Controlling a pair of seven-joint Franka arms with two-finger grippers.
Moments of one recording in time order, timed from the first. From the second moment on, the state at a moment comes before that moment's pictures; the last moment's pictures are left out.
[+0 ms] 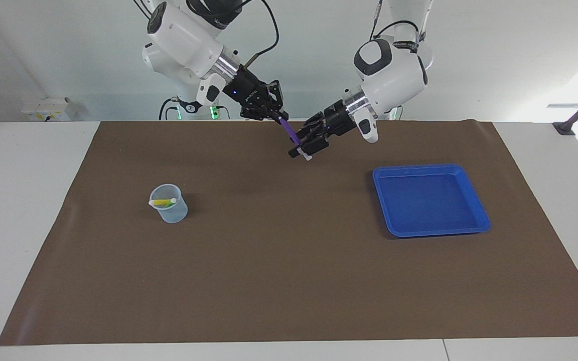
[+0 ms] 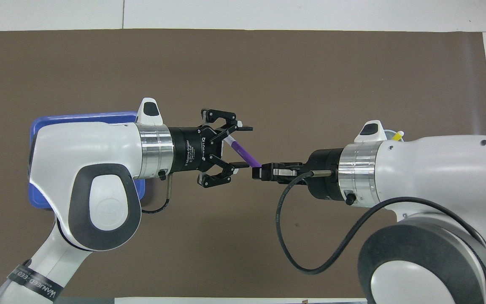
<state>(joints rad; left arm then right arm) -0.45 -0.03 -0.12 -2.01 -1.11 2.30 -1.14 0.40 -0.20 0.03 -2.05 0.80 2.12 0.15</state>
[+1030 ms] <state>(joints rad) -0.42 -0.04 -0.12 -2.01 -1.11 2.25 -1.13 0.40 -0.20 0.03 -2.05 0.80 2.13 0.15</state>
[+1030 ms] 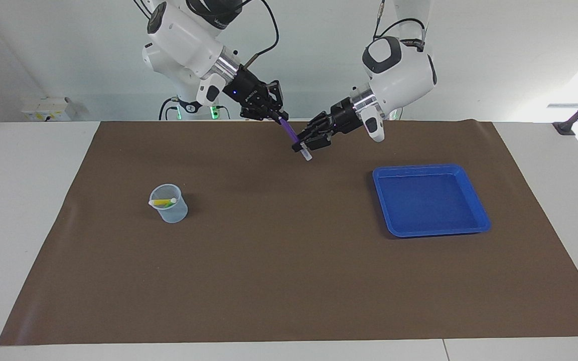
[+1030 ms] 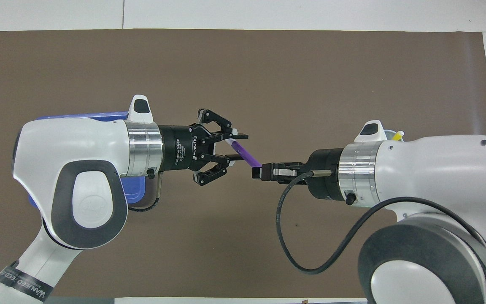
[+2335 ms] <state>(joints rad) -0.41 -0.05 -0.11 -2.01 -1.11 2.25 -1.08 0.39 -0.20 0.02 -2.05 0.77 2.12 0.15</state>
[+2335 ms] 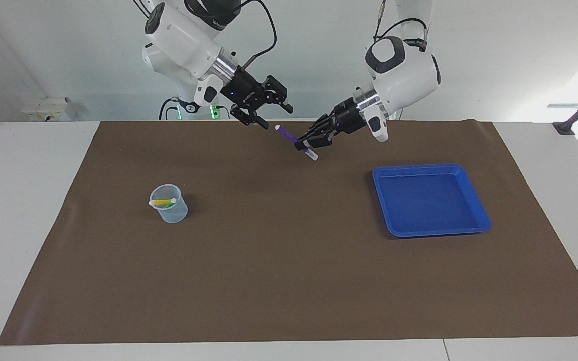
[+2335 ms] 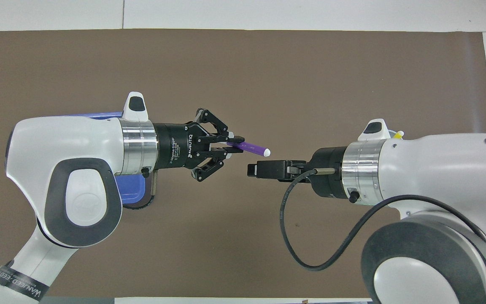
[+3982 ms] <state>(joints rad) 0.05 0.09 -0.12 -2.12 -0.23 2.00 -0.21 0.12 0.17 0.02 -1.88 -0.07 2.03 -0.38</state>
